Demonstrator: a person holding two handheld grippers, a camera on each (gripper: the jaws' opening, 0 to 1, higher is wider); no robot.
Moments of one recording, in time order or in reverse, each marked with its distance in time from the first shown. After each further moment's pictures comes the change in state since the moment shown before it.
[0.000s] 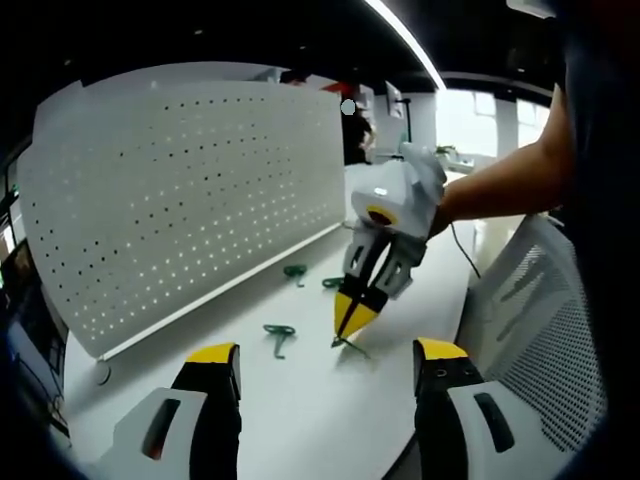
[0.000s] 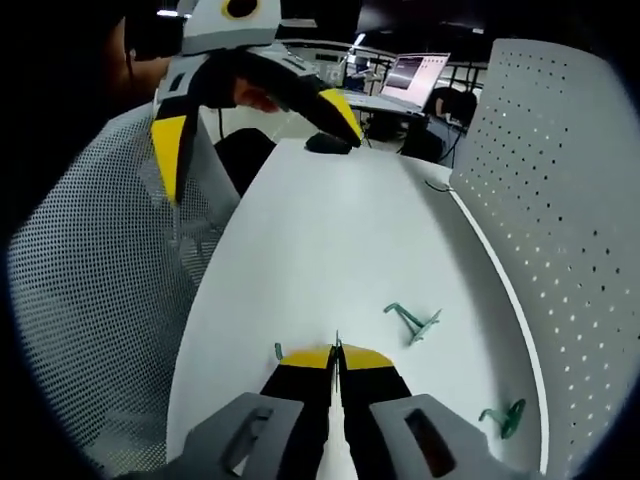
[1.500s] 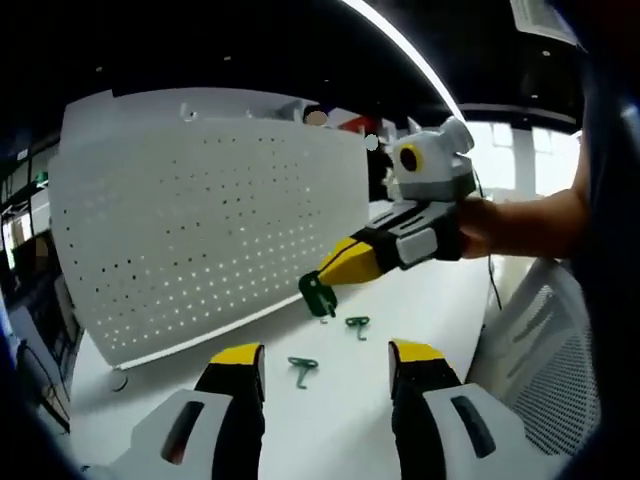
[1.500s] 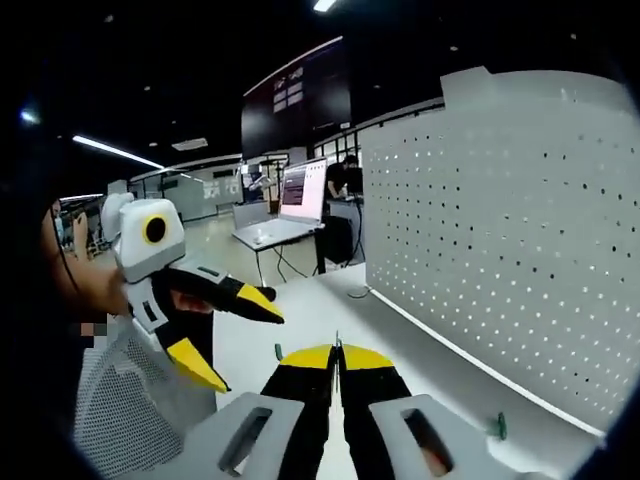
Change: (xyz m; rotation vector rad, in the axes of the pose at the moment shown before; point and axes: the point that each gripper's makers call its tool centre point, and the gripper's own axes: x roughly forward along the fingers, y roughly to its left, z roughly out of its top) left arm -0.024 0.022 0.036 -0.059 -0.195 0.104; right arm -0.070 -0.042 0.119 0.401 -0.458 -0.306
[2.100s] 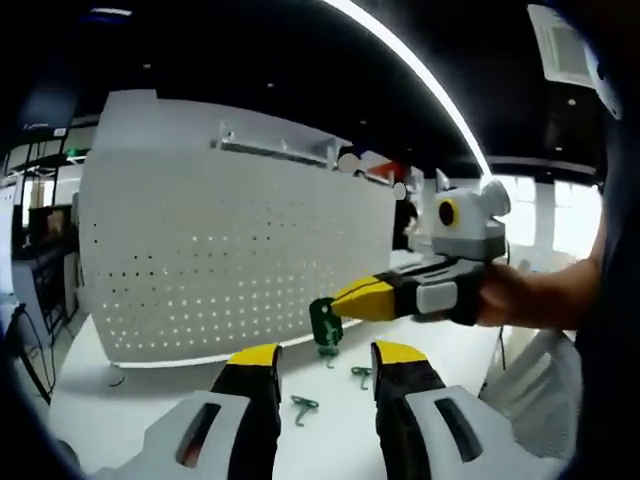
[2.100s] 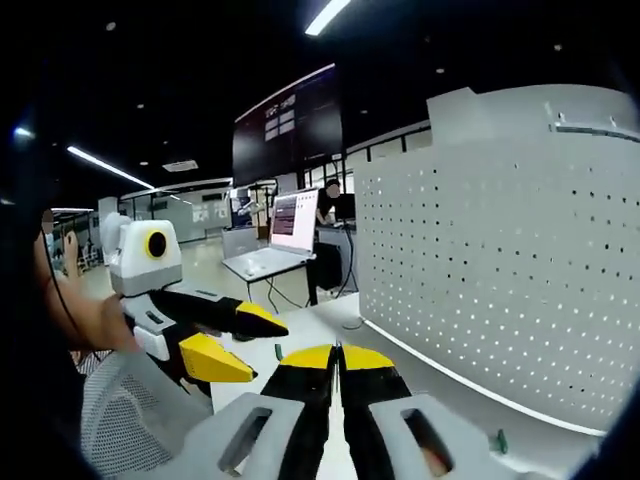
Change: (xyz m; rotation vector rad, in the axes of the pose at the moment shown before) left arm -0.003 0.015 0.041 -0.165 -0.177 0.076; right arm 0.000 0.009 0.035 0.005 -0.118 -0.051
